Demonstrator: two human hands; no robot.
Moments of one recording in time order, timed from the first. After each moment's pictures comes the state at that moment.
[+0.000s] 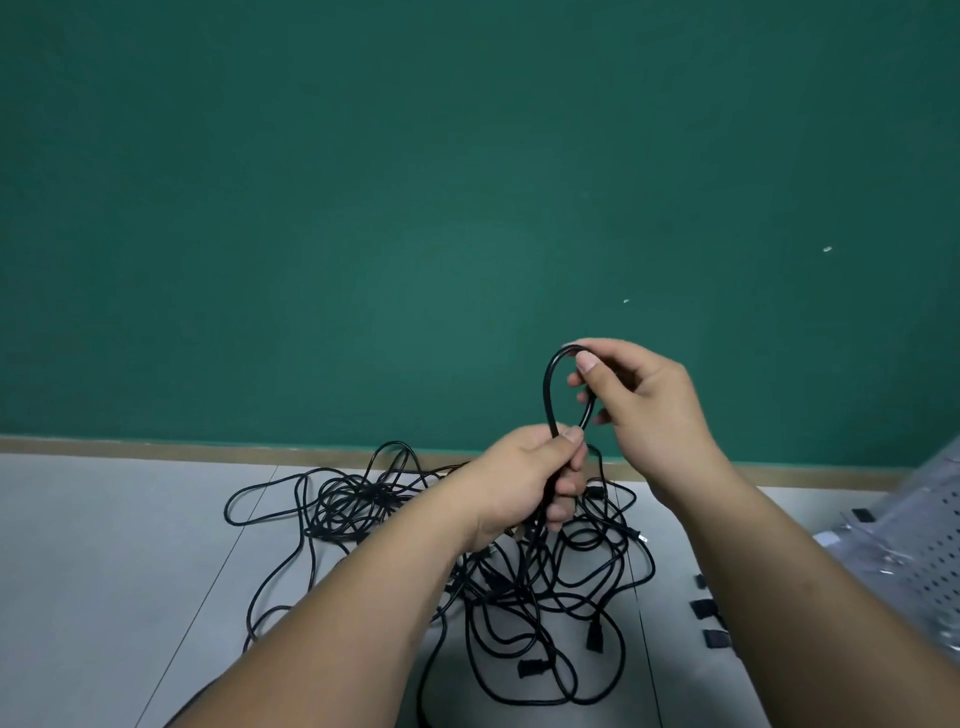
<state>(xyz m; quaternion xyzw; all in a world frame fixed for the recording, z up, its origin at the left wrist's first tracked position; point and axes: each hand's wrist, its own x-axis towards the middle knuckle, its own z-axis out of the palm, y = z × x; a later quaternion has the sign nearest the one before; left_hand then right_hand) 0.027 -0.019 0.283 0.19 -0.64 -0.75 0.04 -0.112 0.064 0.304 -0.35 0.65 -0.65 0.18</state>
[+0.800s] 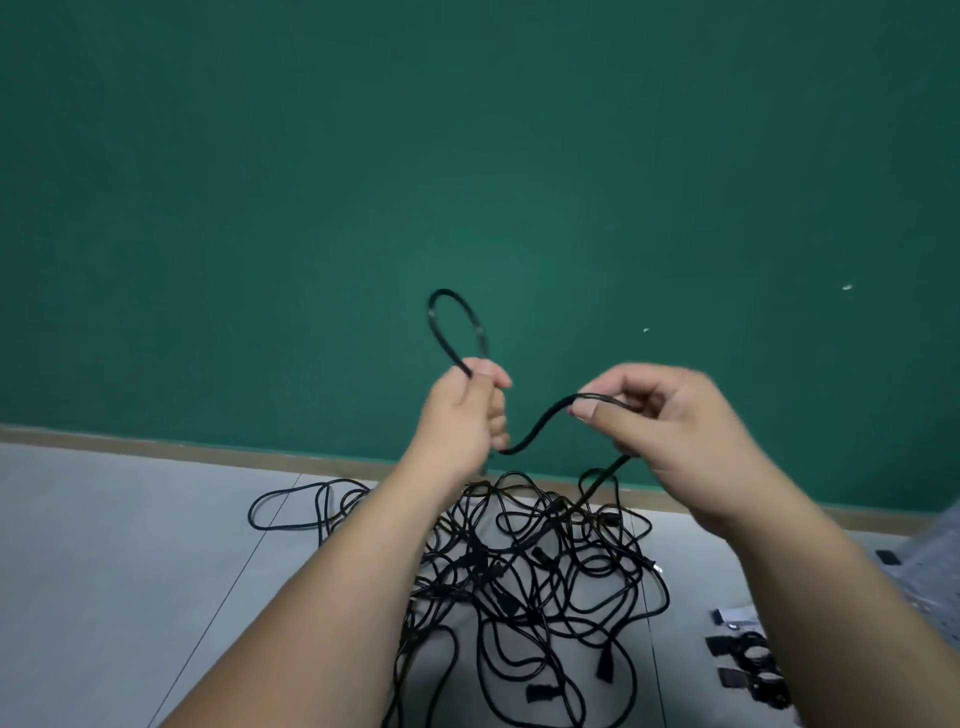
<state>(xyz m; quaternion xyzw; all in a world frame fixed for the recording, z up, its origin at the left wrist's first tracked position) 0.049 -0.059 0.324 0.30 -0.60 -0.64 0.37 -0.088 0.097 0.357 -0.48 0.58 -0.61 0.25</state>
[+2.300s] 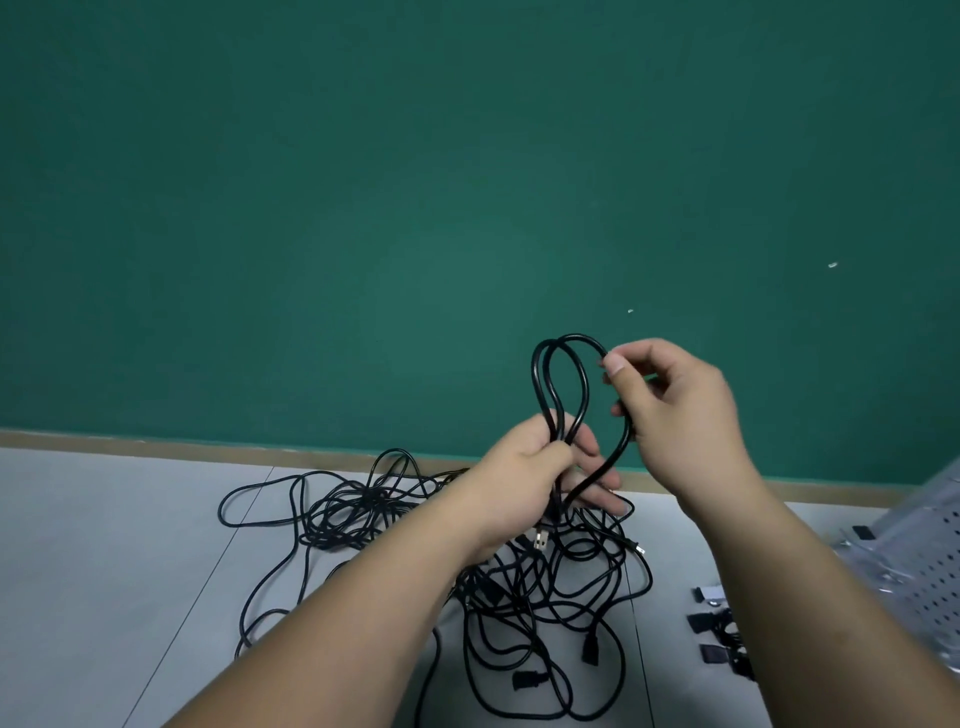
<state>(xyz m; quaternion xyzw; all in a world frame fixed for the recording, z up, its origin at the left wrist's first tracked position) 0.032 -0.012 0.301 0.18 -0.65 -0.73 0.11 -0.113 0.077 0.323 -0.34 0.74 -0.57 0.07</state>
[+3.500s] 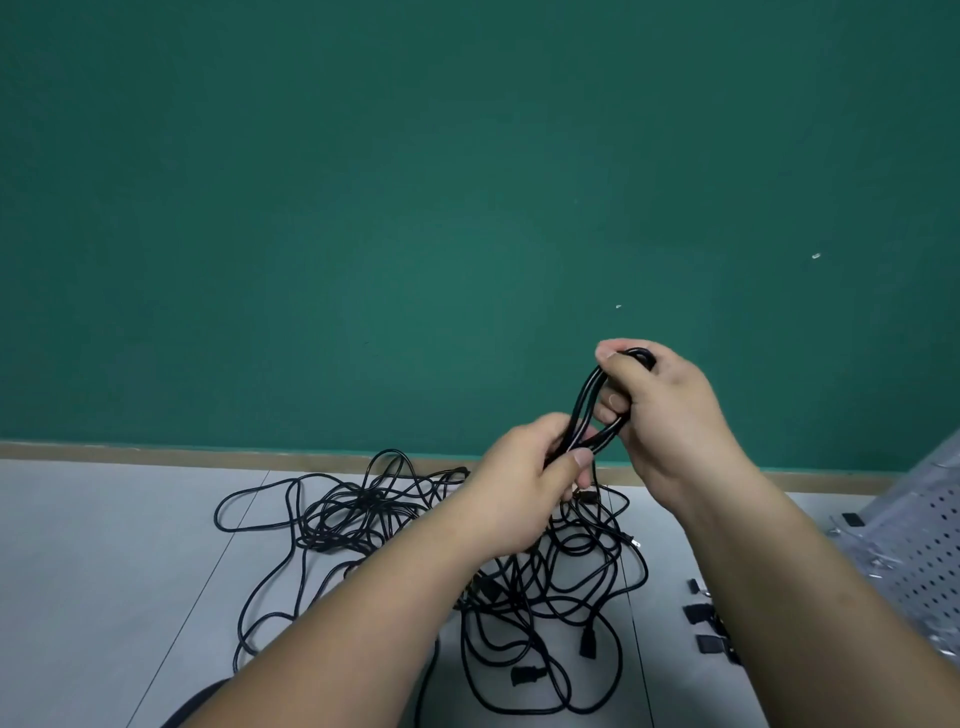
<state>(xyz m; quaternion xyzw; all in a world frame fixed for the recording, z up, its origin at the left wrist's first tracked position) 0.025 -0.014 0.282 0.17 -0.83 -0.51 0.15 -0.106 0.069 0.329 -0.20 0.57 -0.75 0.27</state>
